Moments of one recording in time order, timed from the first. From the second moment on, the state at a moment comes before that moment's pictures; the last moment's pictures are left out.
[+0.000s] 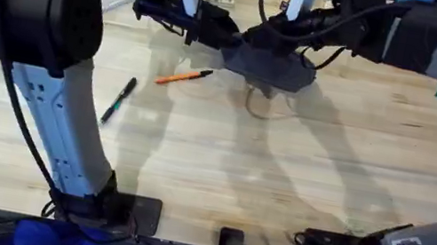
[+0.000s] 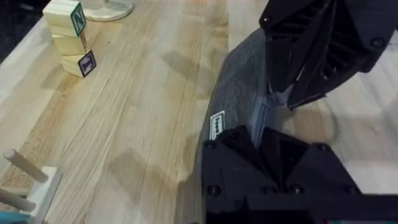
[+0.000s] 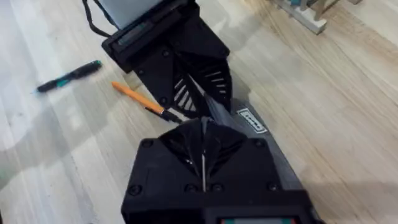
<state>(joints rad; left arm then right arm) -0.02 2.15 1.45 -0.68 1.25 1.25 0.39 1.75 1.18 -0.19 -0.57 -0.19</state>
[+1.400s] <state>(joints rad) -0.02 2.15 1.45 -0.68 1.25 1.25 0.40 1.75 1.18 -0.17 -0.61 -0.16</state>
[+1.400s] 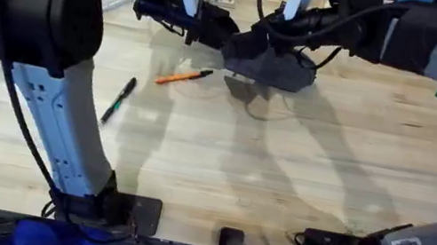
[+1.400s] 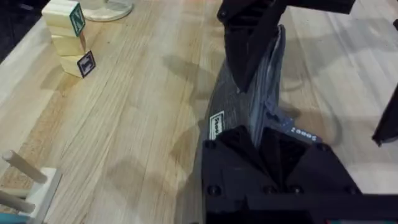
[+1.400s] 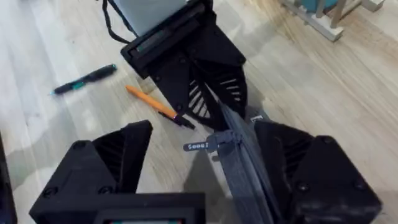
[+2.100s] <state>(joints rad) -0.02 2.15 1.45 -0.68 1.18 1.24 0.40 1.75 1.18 -0.17 -0.61 -0.16</state>
